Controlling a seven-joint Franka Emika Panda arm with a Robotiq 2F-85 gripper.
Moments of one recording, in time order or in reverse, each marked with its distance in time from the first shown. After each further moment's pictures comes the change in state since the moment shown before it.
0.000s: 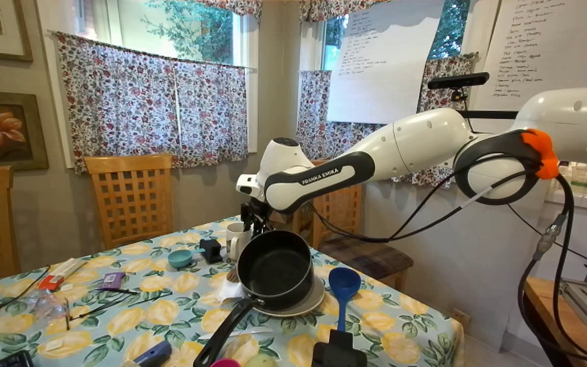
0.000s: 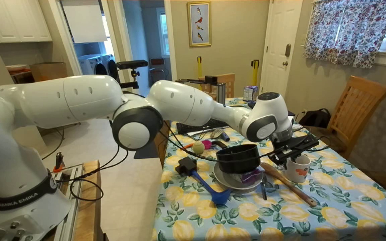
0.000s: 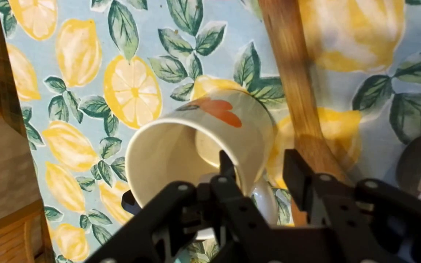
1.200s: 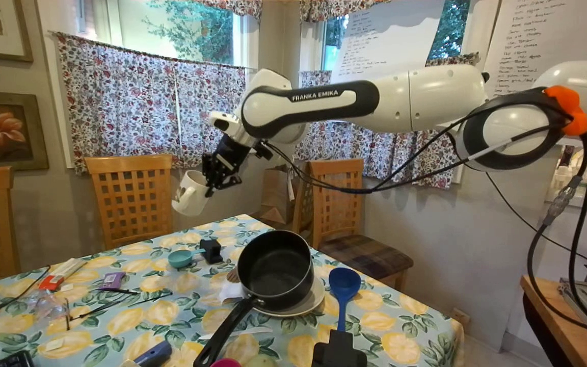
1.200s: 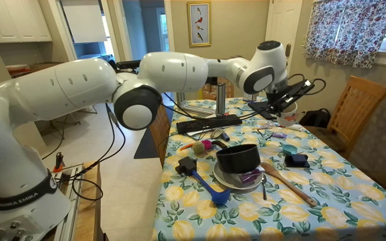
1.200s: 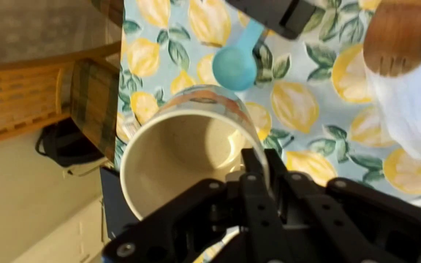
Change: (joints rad) arm 0.049 -0.153 0.205 0.110 0.085 -0.179 -0.301
